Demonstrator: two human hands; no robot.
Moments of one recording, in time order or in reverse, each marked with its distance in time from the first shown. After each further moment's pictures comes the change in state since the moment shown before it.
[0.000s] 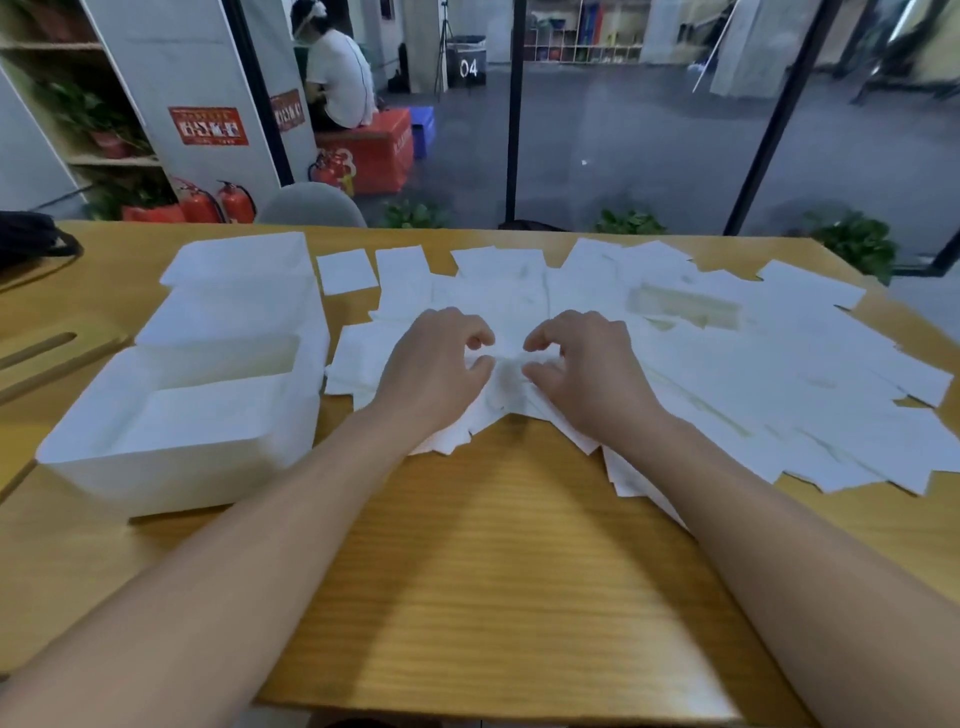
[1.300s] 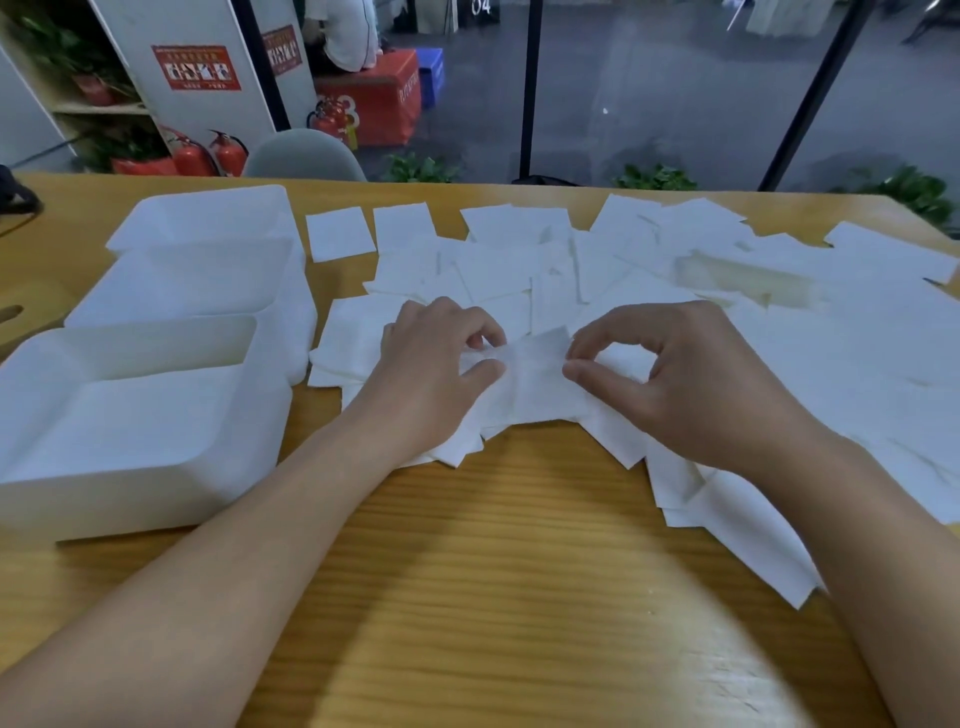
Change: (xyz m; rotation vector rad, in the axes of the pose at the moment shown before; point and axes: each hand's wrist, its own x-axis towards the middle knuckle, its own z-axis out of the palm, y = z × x) left_hand -0.003 -0.025 0.008 -0.066 -0.138 -0.056; right_hand -0.012 0.006 -0.039 0.202 -0.132 -0.083
